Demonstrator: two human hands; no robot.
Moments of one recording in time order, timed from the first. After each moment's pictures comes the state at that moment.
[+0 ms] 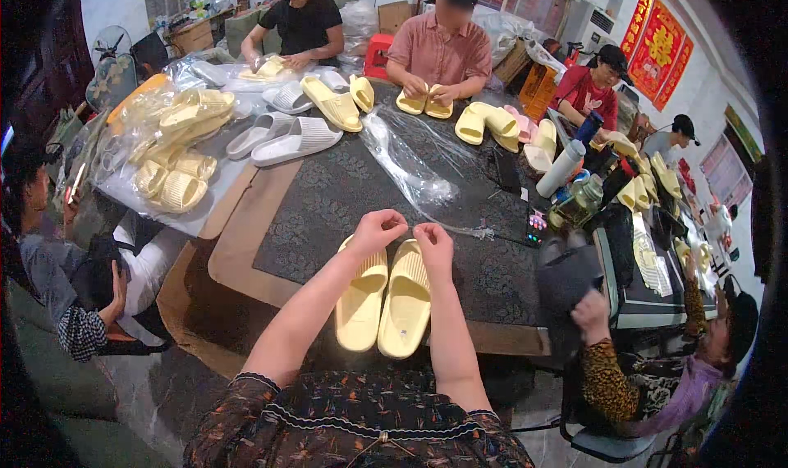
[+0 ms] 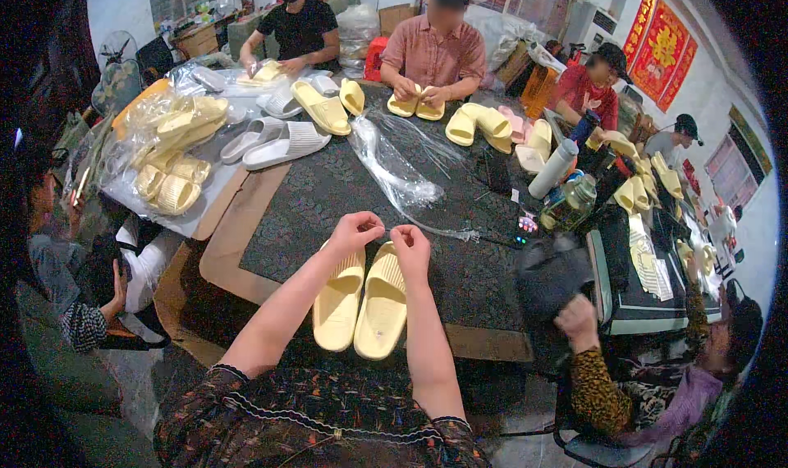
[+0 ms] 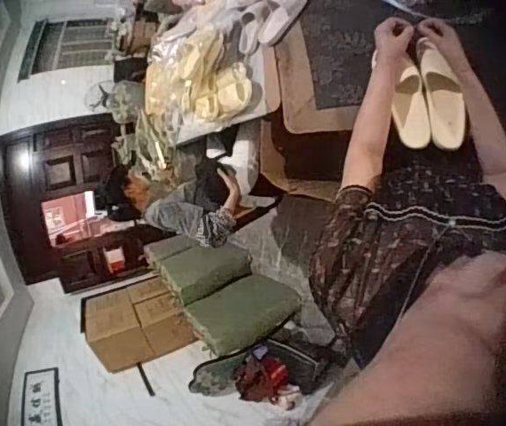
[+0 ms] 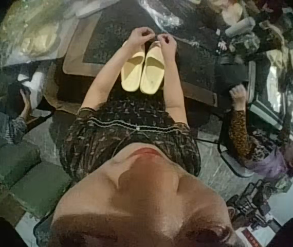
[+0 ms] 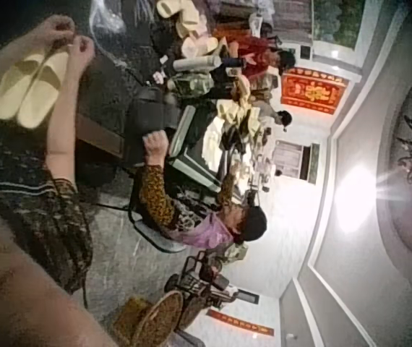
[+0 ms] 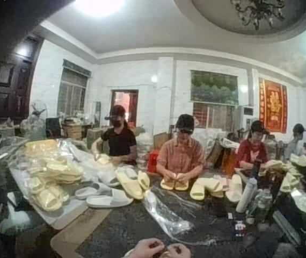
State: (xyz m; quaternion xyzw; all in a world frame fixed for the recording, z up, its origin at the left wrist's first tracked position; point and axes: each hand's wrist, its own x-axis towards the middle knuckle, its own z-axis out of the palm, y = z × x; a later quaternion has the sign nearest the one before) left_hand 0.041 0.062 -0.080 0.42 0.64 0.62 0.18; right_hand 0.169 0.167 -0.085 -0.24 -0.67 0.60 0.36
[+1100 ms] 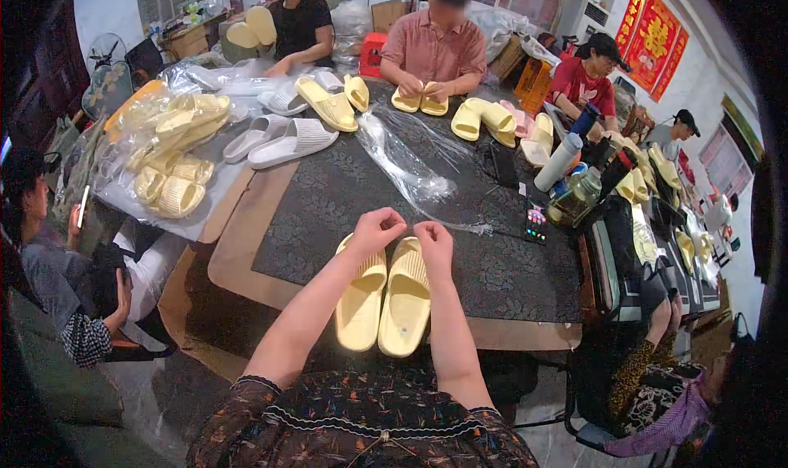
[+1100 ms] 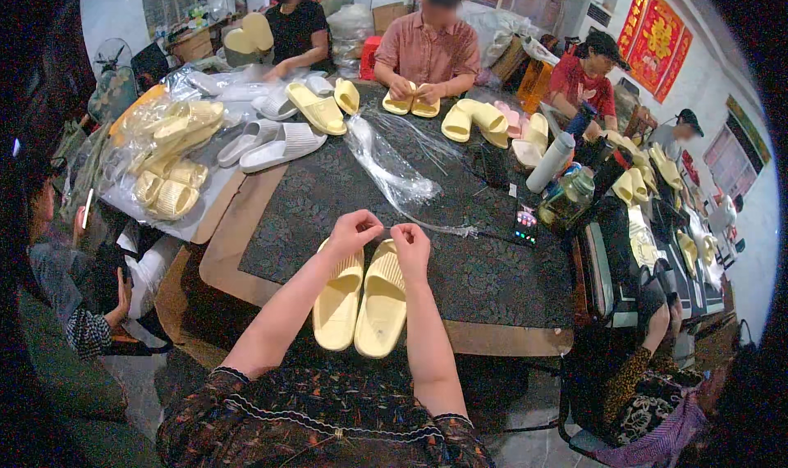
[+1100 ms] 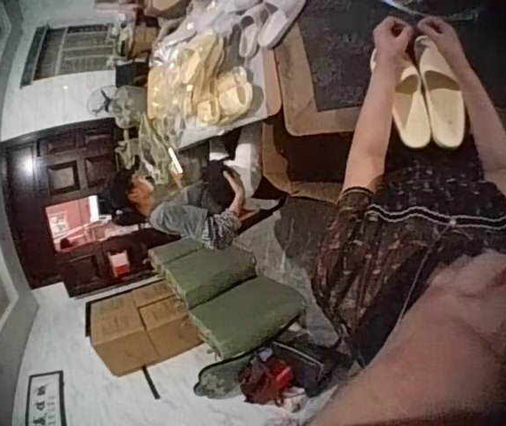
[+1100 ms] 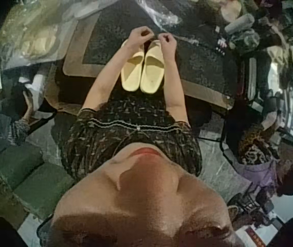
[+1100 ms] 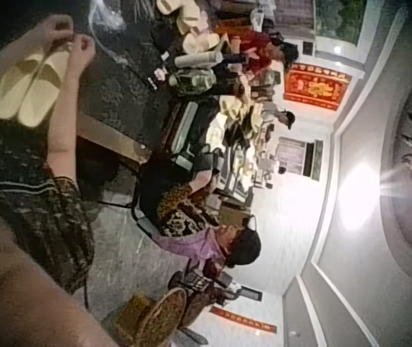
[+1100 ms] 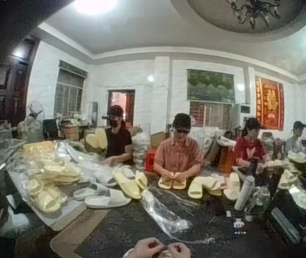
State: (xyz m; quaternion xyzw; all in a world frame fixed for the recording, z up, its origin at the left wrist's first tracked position) left_hand 0.045 0.061 -0.076 0.43 0.66 0.59 0.15; right_hand 0.169 0.167 -0.086 -0.25 -0.64 0.61 0.39
